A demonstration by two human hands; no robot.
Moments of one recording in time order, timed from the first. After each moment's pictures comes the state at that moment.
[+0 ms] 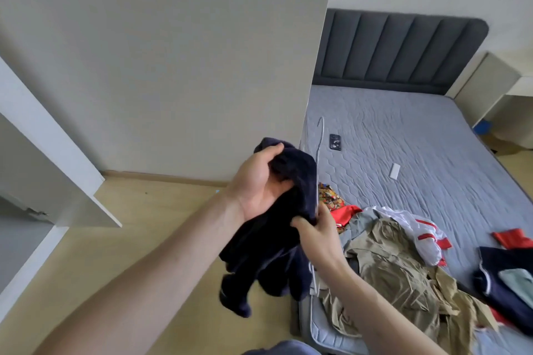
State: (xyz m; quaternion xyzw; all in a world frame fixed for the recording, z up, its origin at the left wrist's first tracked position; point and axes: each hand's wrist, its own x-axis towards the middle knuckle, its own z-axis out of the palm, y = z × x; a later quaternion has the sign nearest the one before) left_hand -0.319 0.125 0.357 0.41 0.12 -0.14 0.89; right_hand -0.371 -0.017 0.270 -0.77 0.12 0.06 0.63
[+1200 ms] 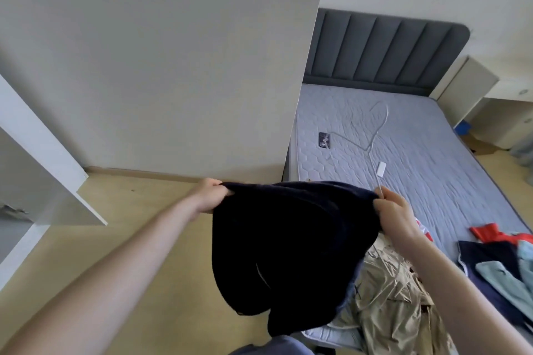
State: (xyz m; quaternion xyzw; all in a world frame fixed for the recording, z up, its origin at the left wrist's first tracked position) left_hand -0.302 0.226 0.244 0.83 0.18 -0.17 0.51; right_hand -0.340 -0.151 0.308 -0.80 0.15 0.05 0.58
